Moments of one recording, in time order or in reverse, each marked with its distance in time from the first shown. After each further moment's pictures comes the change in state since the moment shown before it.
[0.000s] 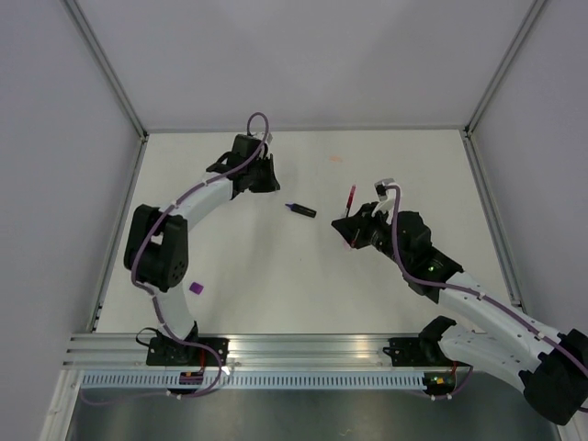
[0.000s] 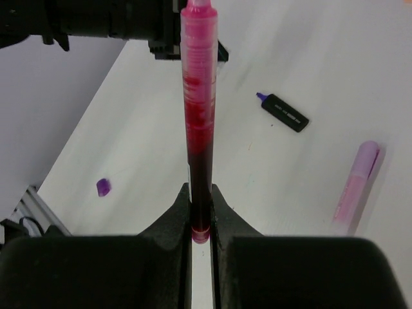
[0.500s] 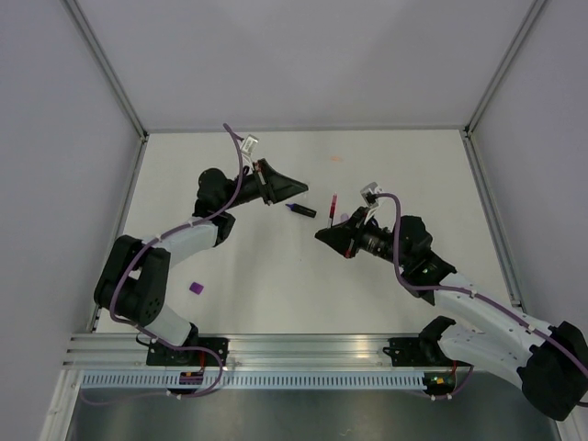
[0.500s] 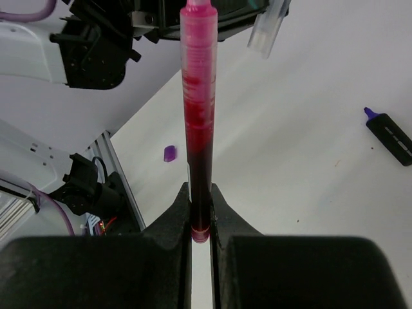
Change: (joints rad) left arm -0.006 -0.372 -0.616 1.291 0.739 -0.611; right arm 0.001 0.040 -0.076 0.263 -0.360 -0.024
